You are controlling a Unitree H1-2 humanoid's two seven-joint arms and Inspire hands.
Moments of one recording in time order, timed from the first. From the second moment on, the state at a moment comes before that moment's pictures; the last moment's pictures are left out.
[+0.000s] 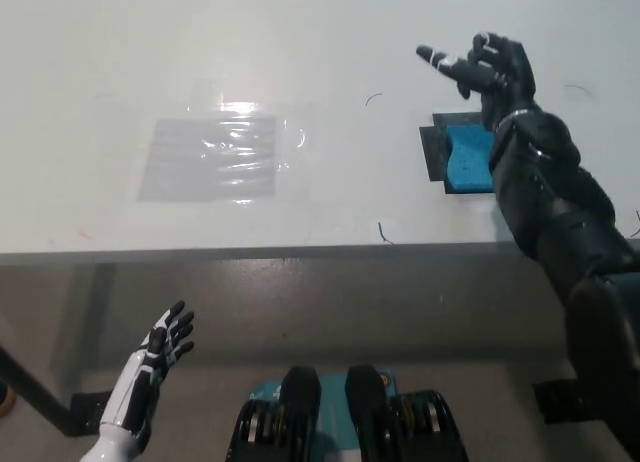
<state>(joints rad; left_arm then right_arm) -0.02 0.17 0.01 0.21 -0.06 -0.22 -0.12 -1.19 -0.09 -0.20 1.41 0.25 -0.21 -0.10</state>
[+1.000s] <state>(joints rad) -0.02 0.17 0.00 0.18 -0.05 -0.22 -0.14 -1.04 -0.08 -0.18 1.42 0.21 -0.28 -0.11</state>
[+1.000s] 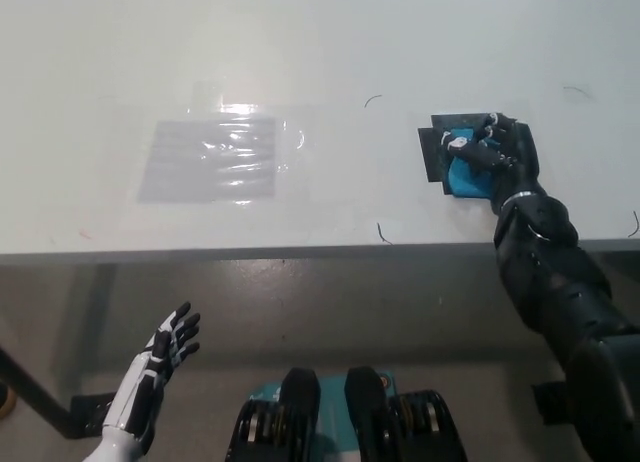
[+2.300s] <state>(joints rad) -0.04 0.17 0.01 0.18 -0.06 -0.22 -0.16 -1.05 0.16 -0.10 1.41 0.15 -0.31 -0.09</state>
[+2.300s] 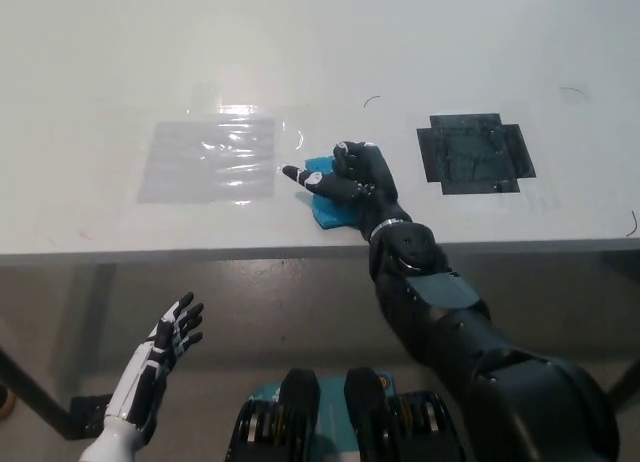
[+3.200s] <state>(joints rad) -0.03 0.17 0.05 0.19 -0.06 -0.23 -0.16 -0.95 -0.20 -0.18 1.40 0.18 -0.33 -0.03</state>
